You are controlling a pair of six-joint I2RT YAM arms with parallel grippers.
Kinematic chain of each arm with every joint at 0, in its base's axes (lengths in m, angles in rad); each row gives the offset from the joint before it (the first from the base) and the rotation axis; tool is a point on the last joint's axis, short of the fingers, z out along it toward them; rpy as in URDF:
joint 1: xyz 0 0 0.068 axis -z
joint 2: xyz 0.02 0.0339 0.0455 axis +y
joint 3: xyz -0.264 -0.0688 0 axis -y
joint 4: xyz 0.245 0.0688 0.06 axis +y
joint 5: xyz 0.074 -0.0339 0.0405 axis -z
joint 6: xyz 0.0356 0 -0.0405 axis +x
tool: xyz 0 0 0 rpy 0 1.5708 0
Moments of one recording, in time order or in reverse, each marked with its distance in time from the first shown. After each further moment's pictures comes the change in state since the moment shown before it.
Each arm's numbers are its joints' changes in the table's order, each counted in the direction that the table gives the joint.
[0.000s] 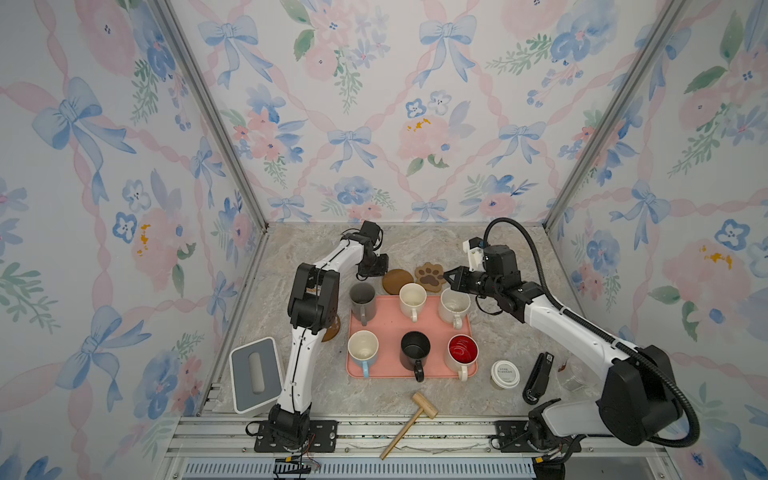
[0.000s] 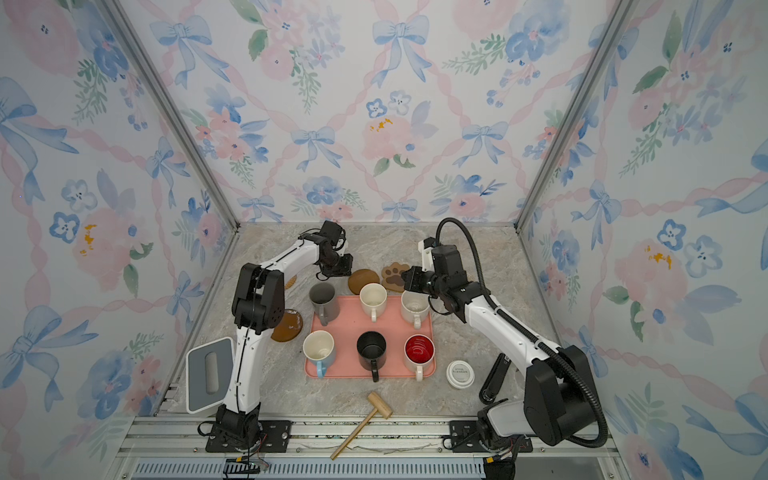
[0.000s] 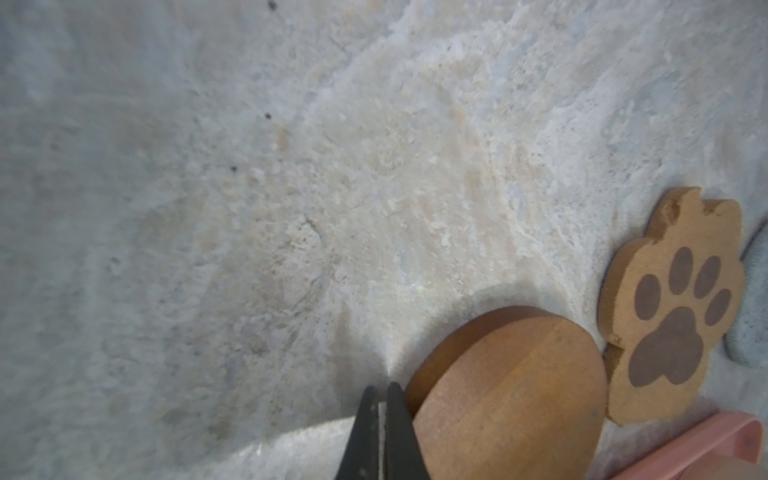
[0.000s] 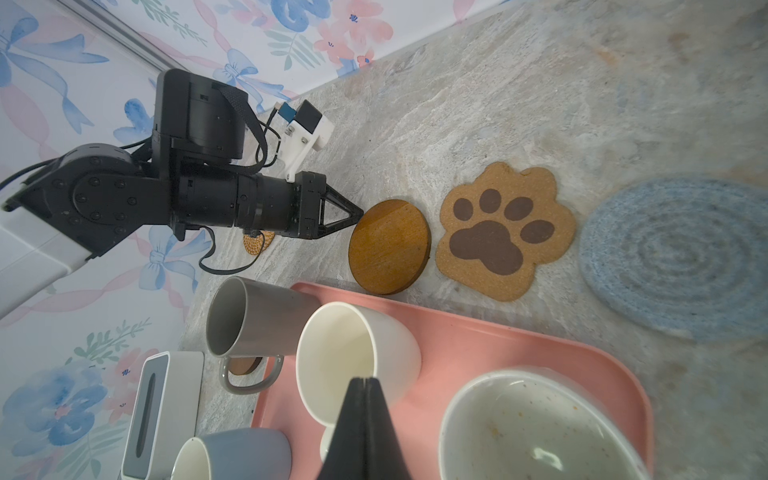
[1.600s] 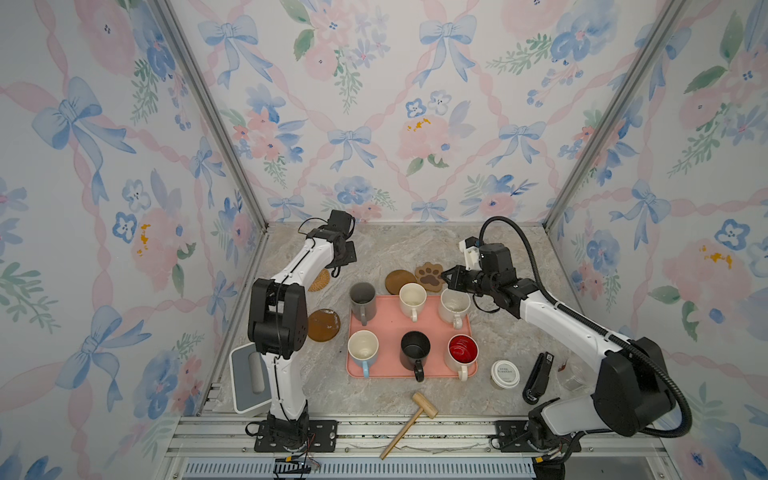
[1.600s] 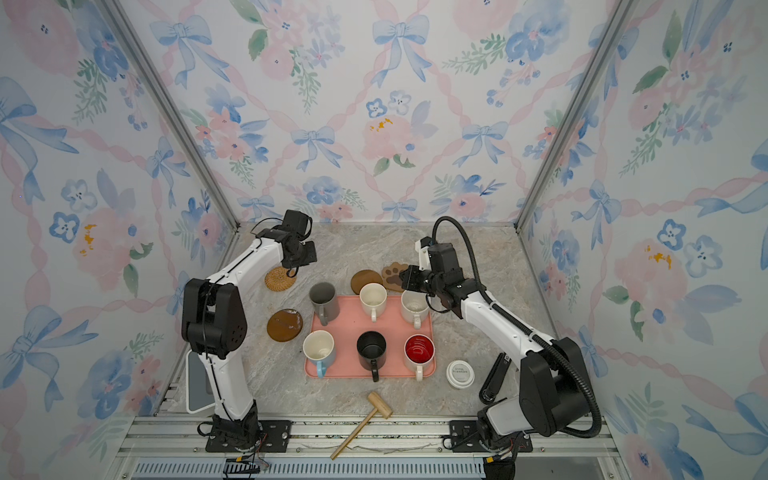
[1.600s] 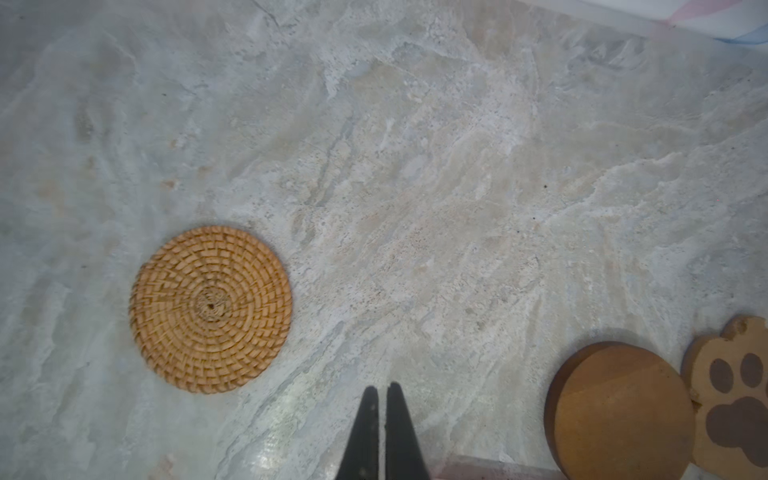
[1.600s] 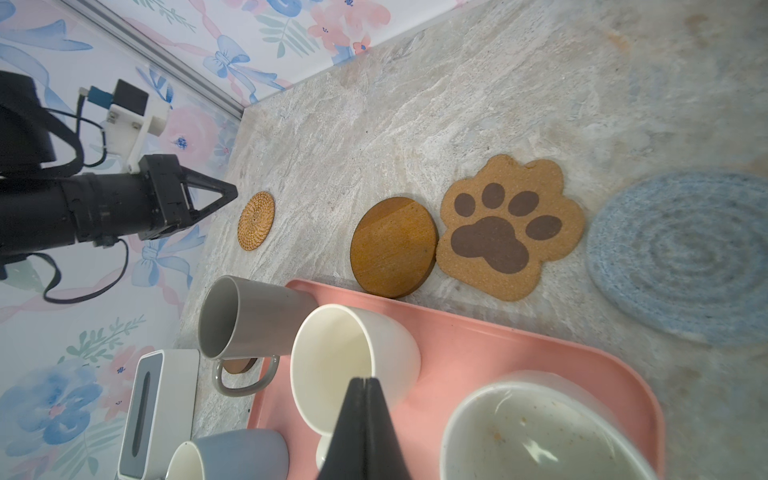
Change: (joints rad) left arm -0.112 -0.460 -0.364 -0.044 -0.426 -0.103; right arm -0.020 0.055 0.050 0.029 0.005 -0.007
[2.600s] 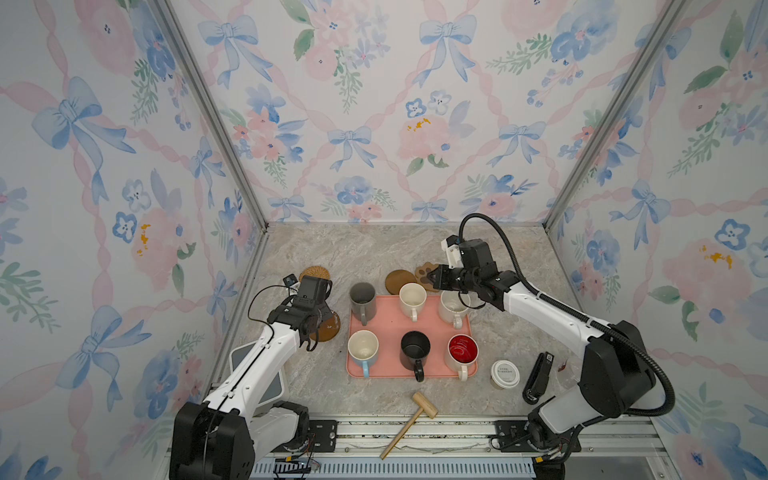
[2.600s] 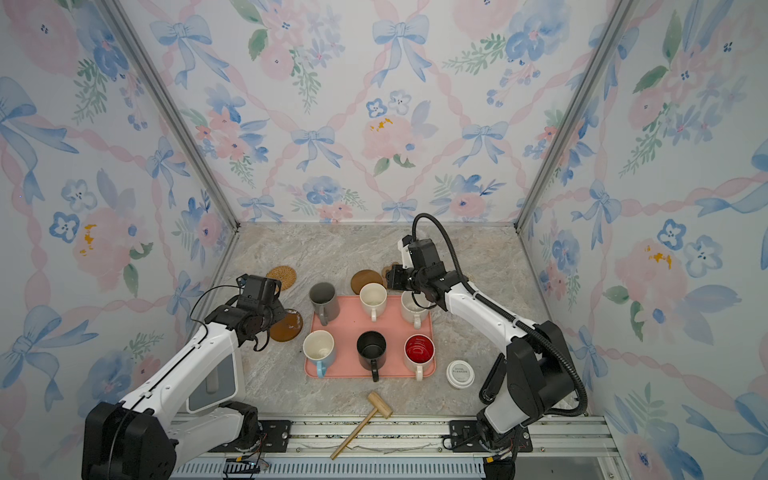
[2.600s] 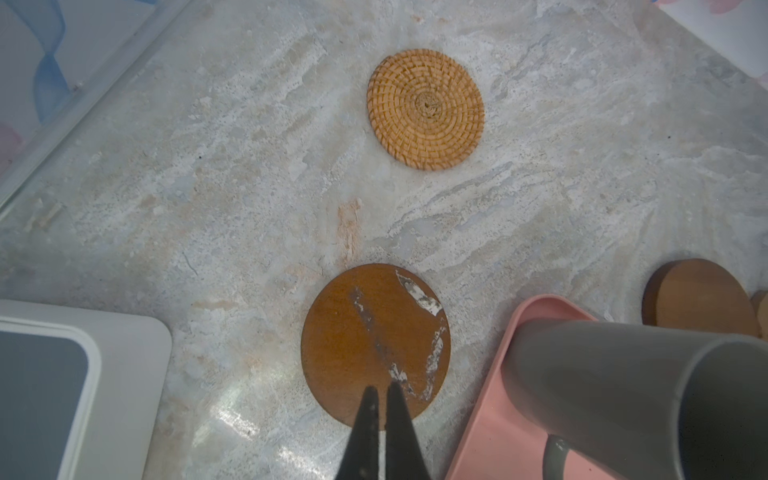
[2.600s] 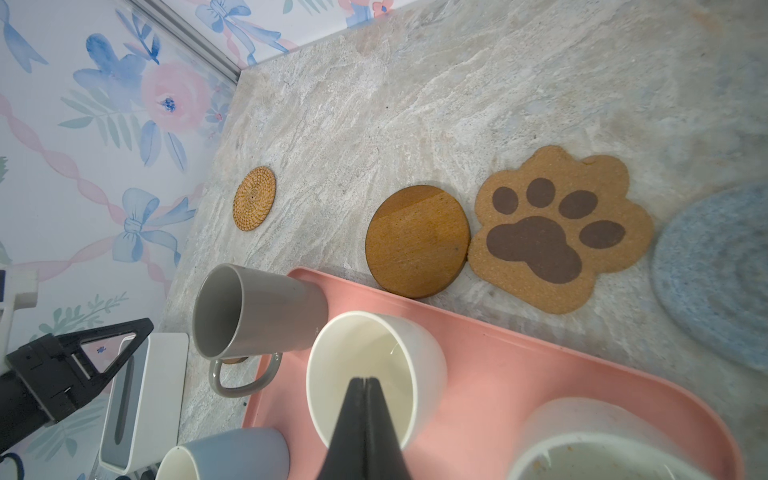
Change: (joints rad) left arm 0.020 -0.808 -0.814 -0.071 -0.124 -0.323; right arm -0.093 0.108 0.113 0.051 0.045 -0.023
